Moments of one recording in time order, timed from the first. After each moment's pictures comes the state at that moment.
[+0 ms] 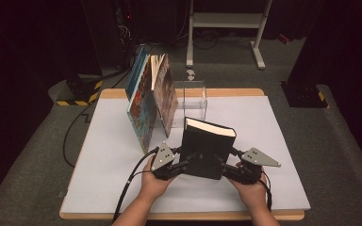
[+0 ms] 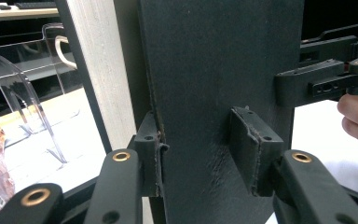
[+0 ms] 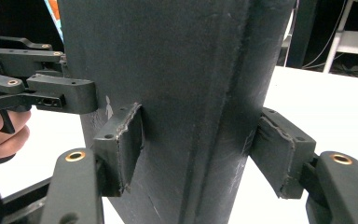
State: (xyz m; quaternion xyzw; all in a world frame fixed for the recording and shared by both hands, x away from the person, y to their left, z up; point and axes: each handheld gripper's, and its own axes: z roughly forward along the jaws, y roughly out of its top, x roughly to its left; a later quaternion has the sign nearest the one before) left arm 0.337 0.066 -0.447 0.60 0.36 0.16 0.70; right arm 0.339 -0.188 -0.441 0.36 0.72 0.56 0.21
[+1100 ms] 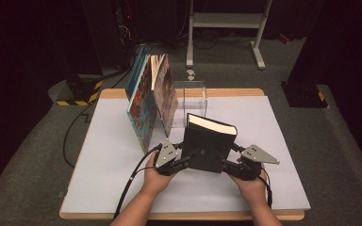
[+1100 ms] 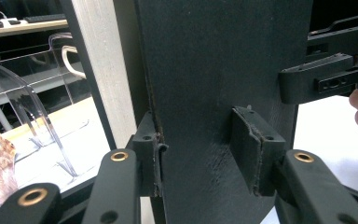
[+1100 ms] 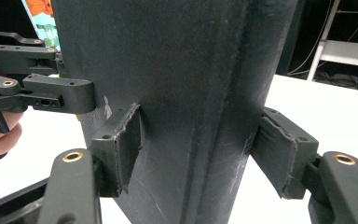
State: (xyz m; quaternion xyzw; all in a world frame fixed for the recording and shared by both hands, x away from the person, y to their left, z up) left arm 0.351 0.061 -0.454 0.61 0.34 0.18 0.70; right arm 0.349 -0.189 -0.444 0.36 0.72 0.55 0.24
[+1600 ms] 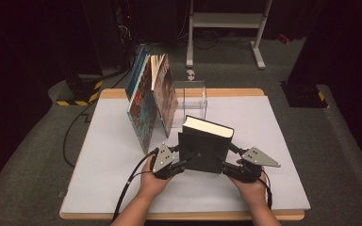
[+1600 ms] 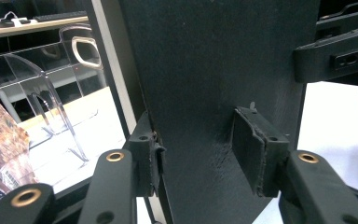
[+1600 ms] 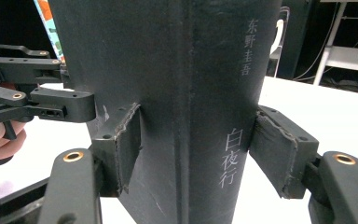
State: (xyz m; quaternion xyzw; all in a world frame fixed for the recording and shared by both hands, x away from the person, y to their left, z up) left arm 0.344 0.070 -0.465 0.61 0.34 0.20 0.69; right arm 0.344 -0.190 -0.447 0.35 0.71 0.57 0.23
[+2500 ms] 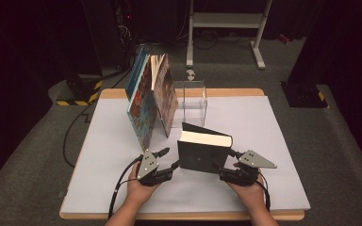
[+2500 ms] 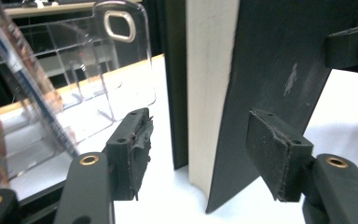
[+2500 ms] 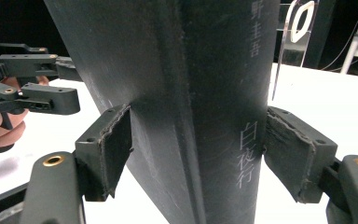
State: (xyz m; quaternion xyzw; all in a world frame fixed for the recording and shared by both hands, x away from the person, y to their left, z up) left arm 0.324 0.113 -0.475 0.60 0.38 0.21 0.67; right arm 0.340 -0.185 -0.456 0.34 0.72 0.57 0.20
